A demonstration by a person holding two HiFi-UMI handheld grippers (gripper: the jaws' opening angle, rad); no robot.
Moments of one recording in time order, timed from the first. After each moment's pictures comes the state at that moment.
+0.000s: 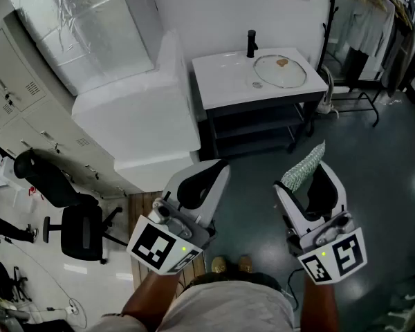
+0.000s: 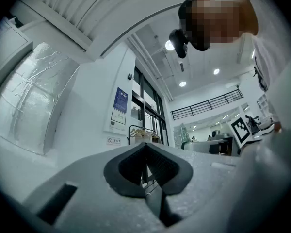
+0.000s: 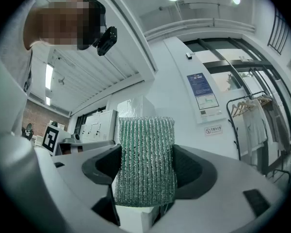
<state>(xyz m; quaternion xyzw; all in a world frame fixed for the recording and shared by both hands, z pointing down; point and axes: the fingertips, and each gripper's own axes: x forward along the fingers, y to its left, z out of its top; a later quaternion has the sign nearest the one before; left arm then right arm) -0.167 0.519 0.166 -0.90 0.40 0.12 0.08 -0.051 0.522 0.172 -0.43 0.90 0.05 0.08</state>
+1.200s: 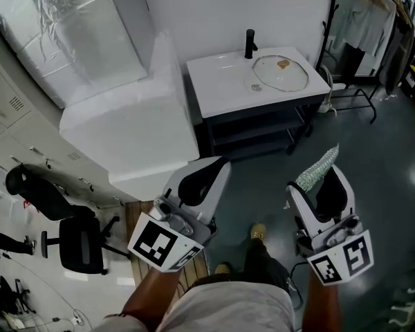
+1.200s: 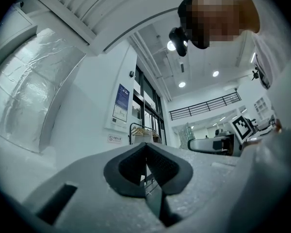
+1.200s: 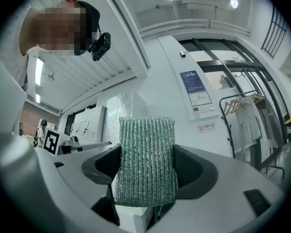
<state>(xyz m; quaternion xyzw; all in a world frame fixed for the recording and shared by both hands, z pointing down) -0.197 0.443 0.183 -0.91 0.38 0.12 0.07 -0.058 0.460 0.187 -0.48 0.87 0.03 0.09</state>
